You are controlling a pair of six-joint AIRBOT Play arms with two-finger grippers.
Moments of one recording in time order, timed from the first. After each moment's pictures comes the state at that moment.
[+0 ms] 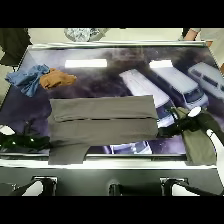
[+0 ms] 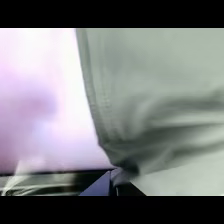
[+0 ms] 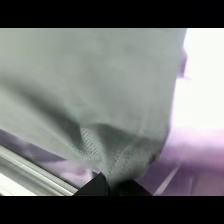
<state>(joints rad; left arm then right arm) 0.42 -1.08 0.60 1.17 -1.28 -1.26 -0.23 -1.38 0.88 -1.11 1.29 0.95</state>
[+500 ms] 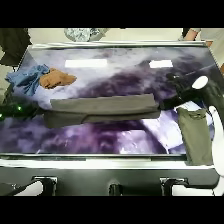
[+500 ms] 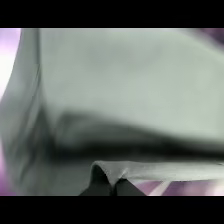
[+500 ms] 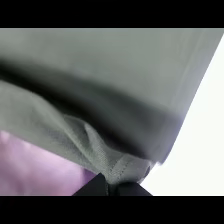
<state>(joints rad) 0.39 -1.24 1.07 0.94 -1.20 -1.34 -0.15 -1.55 1.40 -1.16 1.30 0.98</state>
